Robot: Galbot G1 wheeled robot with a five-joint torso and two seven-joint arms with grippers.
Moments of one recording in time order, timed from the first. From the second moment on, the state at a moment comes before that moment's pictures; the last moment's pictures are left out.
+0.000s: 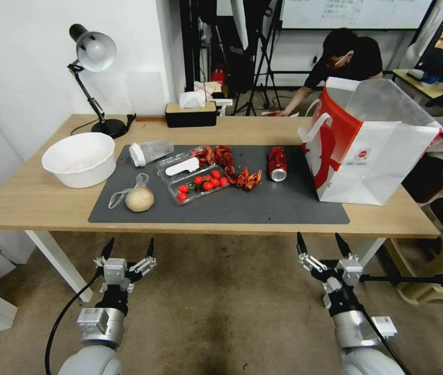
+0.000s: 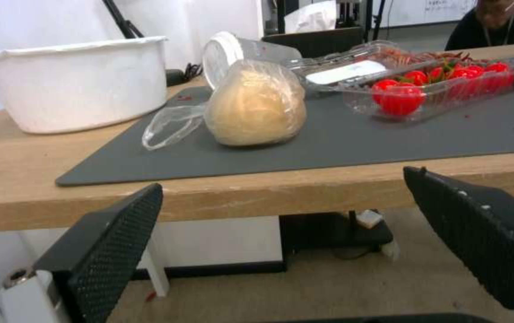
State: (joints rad) left arm 1.70 -1.33 -0.53 -2.05 -0.18 -0.14 -0.11; right arm -1.67 1.16 0.41 2.06 0.38 0.32 0.17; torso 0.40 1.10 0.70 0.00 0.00
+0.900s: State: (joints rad) left arm 1.70 -1.34 -0.53 -2.05 -0.18 -0.14 -0.11; right arm -1.12 1.06 0.16 2.01 0.49 -0.13 0.39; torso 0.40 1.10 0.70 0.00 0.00
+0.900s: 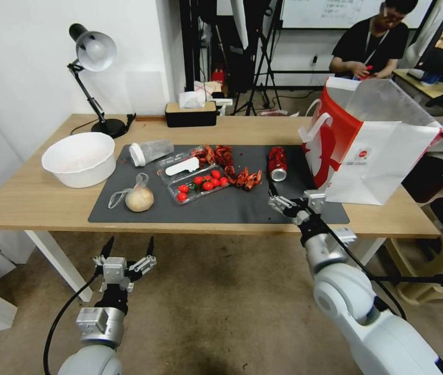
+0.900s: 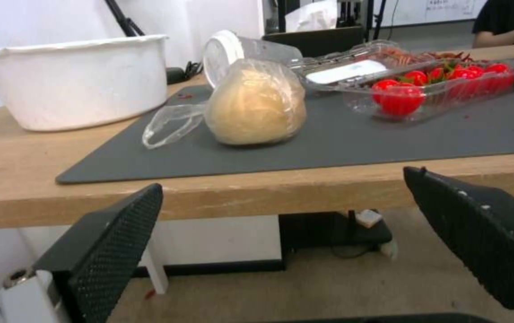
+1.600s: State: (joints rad) left arm 1.70 -1.35 -0.53 -2.04 -0.17 -0.14 -0.11; right arm -0.82 1.11 0.01 1.84 0.59 -0.36 0.60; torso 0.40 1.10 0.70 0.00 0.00
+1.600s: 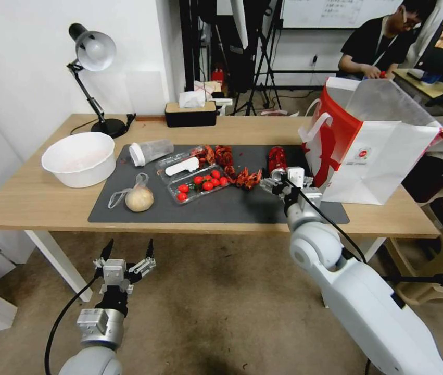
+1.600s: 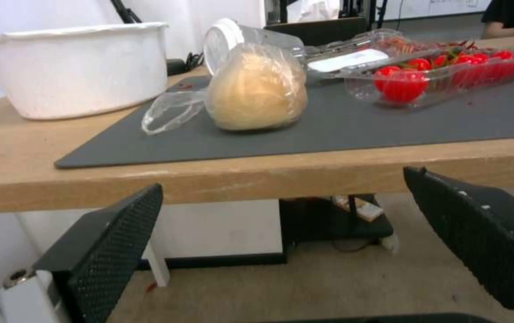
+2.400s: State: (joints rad) left arm 1.71 -1.37 -0.53 -2.04 -0.15 -0.14 -0.11; right arm -0.67 1.14 0.00 1.68 0.76 -0.46 0.71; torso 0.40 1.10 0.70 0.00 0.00
